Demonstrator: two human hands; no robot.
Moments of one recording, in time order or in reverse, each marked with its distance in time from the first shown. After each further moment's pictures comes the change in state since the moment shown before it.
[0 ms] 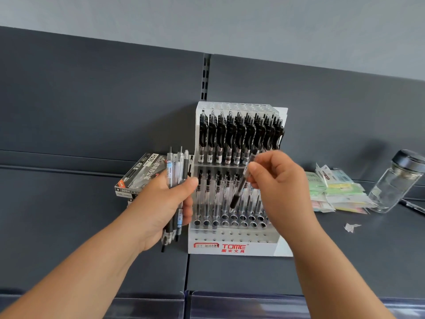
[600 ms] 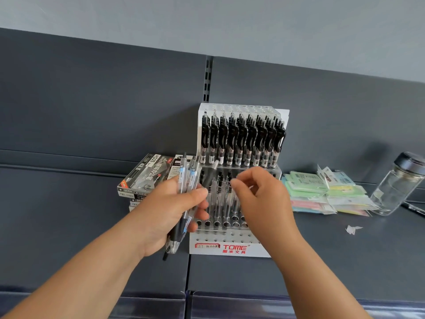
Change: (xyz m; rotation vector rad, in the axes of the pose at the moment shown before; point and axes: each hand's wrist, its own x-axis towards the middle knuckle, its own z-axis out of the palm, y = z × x) left_hand -0.012 0.003 0.002 -0.030 -0.134 -0.017; right_hand -0.014 0.006 0.018 -0.309 -0.081 0.023
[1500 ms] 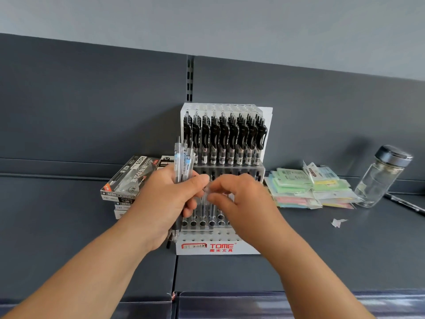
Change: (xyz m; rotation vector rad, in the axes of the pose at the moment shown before) left_hand 0.010 0.005 0.029 0.082 0.122 0.195; right_hand -0.003 0.000 -0.016 -0.123 -0.232 -0.212
